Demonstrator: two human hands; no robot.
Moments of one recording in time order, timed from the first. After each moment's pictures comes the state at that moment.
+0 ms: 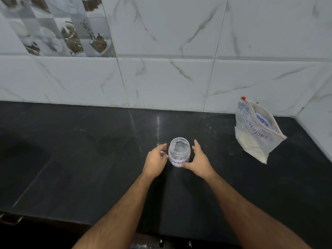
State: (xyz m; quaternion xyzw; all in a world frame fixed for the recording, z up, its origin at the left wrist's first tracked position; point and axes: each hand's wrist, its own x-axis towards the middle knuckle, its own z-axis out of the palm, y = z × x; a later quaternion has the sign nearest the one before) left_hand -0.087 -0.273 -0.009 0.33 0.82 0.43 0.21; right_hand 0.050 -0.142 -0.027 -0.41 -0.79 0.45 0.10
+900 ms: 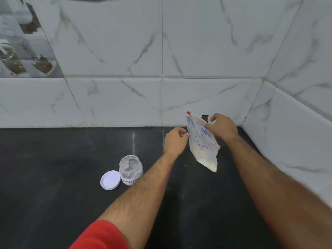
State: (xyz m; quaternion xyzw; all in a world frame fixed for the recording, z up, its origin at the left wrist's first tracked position) left_hand 0.053 -0.070 0.083 0.39 0.75 0.49 0.22; right_hand 0.184 0.044 0.143 -0.54 -0.81 0.16 0.17
